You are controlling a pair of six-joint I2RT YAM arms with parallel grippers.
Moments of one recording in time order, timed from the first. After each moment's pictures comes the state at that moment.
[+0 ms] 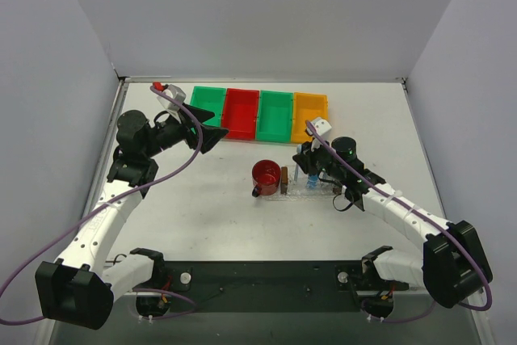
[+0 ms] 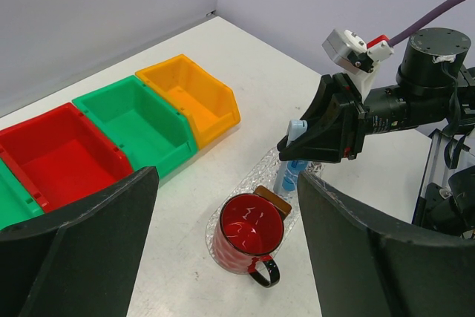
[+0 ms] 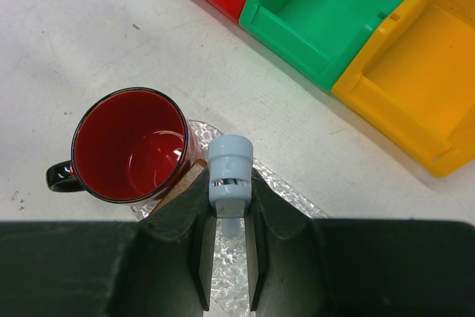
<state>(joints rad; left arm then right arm) -0.22 1.06 0.89 0.23 0.74 -0.29 0.47 1.19 0.59 0.22 -0.23 0.00</state>
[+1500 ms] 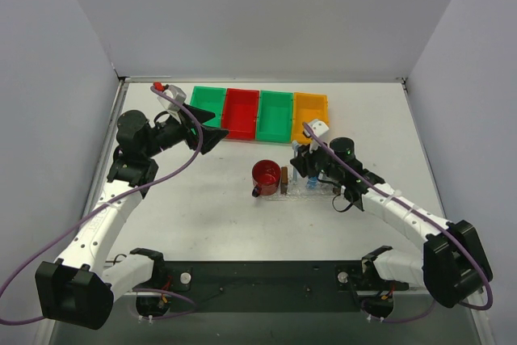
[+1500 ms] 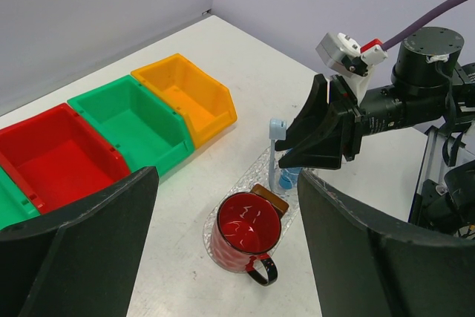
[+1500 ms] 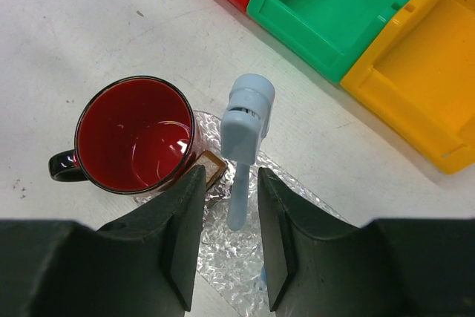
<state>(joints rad) -0.22 1.06 0.89 0.23 0.76 -0.29 0.48 1.20 0.59 0.19 -0.23 -0.02</state>
